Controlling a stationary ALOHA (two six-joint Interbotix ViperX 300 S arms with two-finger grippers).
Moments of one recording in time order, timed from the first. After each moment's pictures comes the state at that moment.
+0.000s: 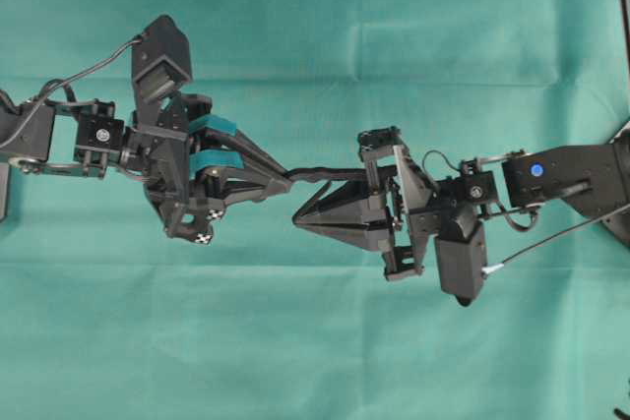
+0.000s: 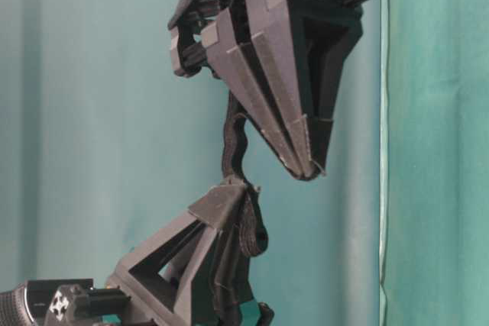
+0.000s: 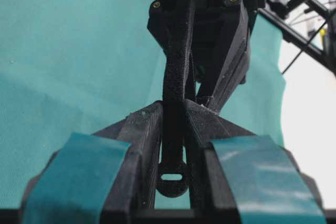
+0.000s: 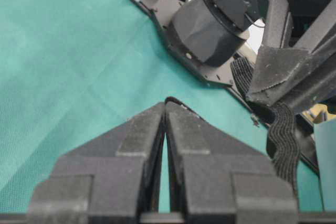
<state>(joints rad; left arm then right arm) -0.05 -0.25 0.75 -0.03 -0.21 -0.58 0.11 0.02 0.80 -0.10 -0.71 -0.47</state>
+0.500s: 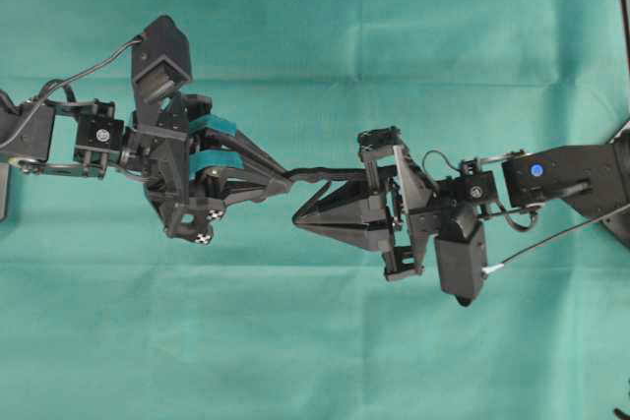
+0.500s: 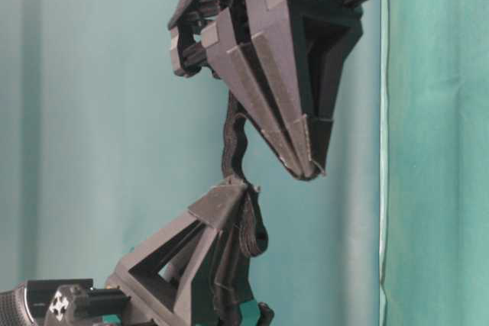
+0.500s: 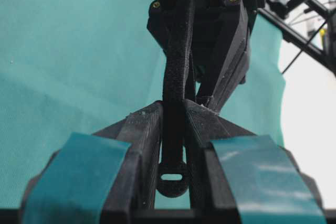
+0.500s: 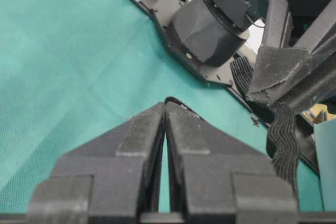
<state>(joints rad) -0.05 -0.25 0.75 -0.03 -0.21 -0.58 0.11 0.01 0.80 -0.10 -0.71 -0.47</state>
